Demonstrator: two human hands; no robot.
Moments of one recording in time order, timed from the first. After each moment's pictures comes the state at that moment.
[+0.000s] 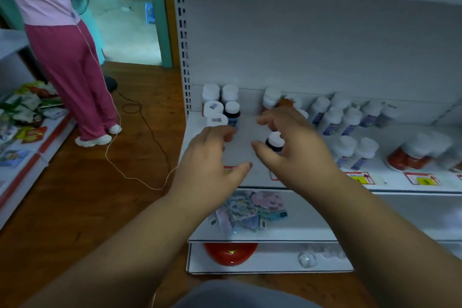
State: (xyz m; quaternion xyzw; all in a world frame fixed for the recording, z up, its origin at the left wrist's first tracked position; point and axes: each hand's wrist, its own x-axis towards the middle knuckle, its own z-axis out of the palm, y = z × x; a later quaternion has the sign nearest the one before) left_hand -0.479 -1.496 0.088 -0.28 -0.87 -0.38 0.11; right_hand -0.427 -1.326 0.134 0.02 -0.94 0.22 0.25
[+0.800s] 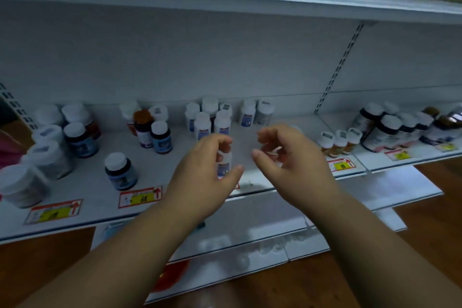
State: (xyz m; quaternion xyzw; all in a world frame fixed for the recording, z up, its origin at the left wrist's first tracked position) left_hand -0.387 -1.192 0.100 -0.37 -0.82 -0.43 0.01; right_hand -0.285 -1.043 0.146 -0.13 -0.92 0.28 0.26
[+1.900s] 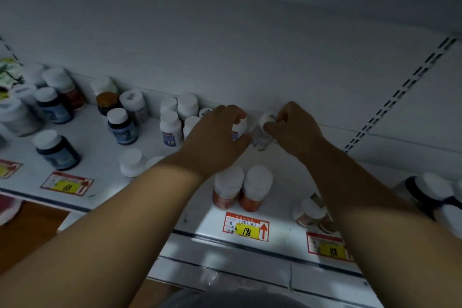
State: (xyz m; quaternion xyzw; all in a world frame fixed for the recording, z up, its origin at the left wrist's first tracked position) left_hand -0.461 -0.971 0.093 -0.25 -0.90 -0.35 0.08; right_hand -0.476 -0.768 0.079 -0.12 -0.93 0.32 0.10
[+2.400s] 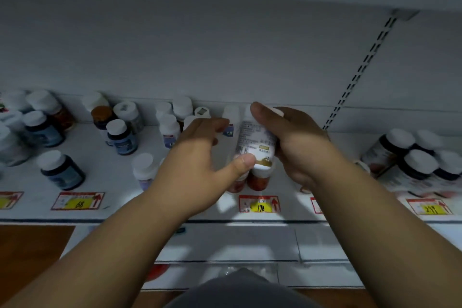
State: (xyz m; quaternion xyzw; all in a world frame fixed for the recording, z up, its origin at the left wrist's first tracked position) left_hand -0.382 -1.044 0.126 -0.29 -0.87 -0.38 0.05; right_hand -0.353 -0.866 0.153 -0.10 -0.68 0.73 0.05
